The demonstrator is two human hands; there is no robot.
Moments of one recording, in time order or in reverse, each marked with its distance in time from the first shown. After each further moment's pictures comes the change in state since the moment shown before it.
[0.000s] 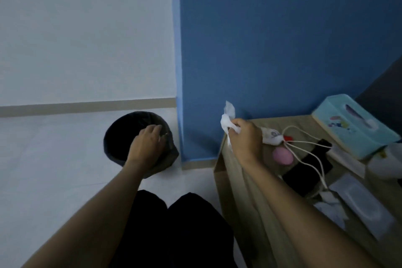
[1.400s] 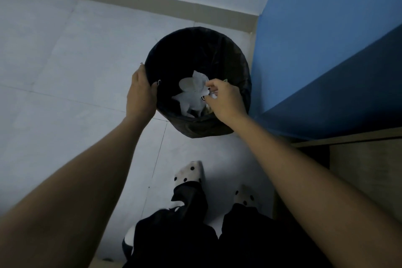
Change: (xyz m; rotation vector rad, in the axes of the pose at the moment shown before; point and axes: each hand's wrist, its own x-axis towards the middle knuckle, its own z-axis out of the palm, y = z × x) left_hand 0.072 -0.245 0.149 -0.292 0.163 -0.584; right_hand 0.028 -0.031 0.379 0.065 -0.764 -0.189
